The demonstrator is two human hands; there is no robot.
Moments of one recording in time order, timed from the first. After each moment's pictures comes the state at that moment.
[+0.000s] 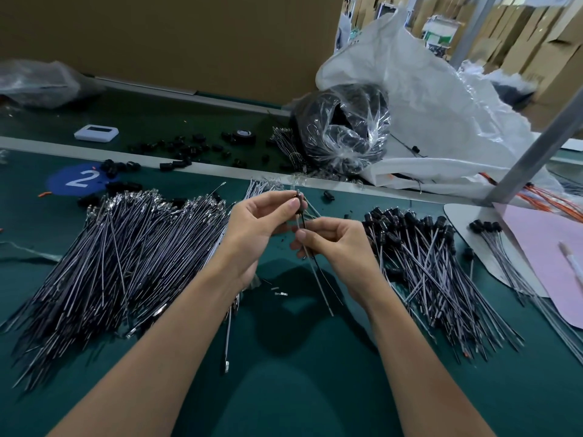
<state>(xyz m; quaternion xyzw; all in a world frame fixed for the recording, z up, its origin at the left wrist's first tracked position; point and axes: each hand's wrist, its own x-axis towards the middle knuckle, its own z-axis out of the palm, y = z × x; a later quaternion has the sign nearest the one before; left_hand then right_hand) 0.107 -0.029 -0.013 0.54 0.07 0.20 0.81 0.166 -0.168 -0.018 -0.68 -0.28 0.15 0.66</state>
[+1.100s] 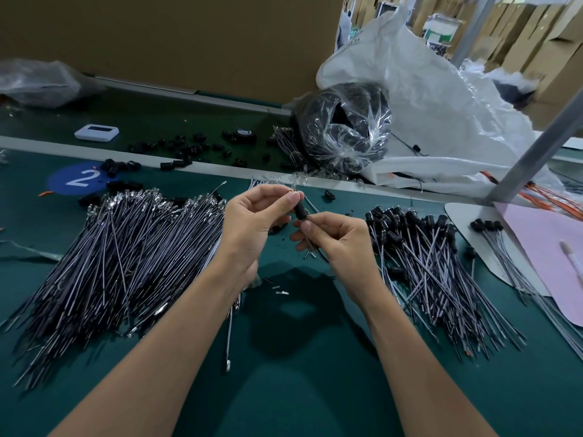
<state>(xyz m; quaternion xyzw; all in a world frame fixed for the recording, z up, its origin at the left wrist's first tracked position) 0.101 -0.032 -0.005 0.51 0.07 0.25 0.82 0.161 -0.163 -0.019 -0.68 -0.30 0.07 0.67</state>
